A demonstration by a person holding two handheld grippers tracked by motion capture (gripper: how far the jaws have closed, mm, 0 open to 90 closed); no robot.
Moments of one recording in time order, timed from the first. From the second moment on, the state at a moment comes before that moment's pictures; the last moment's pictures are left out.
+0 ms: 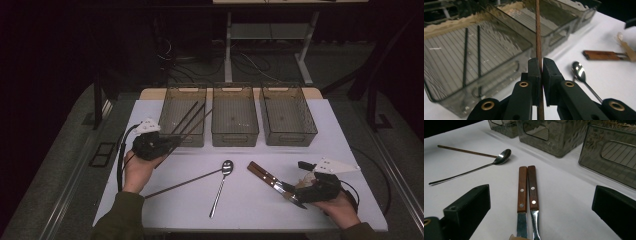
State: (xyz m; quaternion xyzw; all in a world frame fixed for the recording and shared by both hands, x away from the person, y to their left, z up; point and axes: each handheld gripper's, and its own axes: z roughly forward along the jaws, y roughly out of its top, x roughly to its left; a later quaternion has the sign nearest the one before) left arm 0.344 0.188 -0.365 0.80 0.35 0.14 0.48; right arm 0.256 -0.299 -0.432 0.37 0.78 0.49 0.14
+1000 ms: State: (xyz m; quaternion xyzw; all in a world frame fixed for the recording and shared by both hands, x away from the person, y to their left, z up) left arm 0.460 0.178 -0.362 0.76 0.43 0.19 0.45; right arm 0.255 -0.300 -0.431 0.36 0.77 0.50 0.14
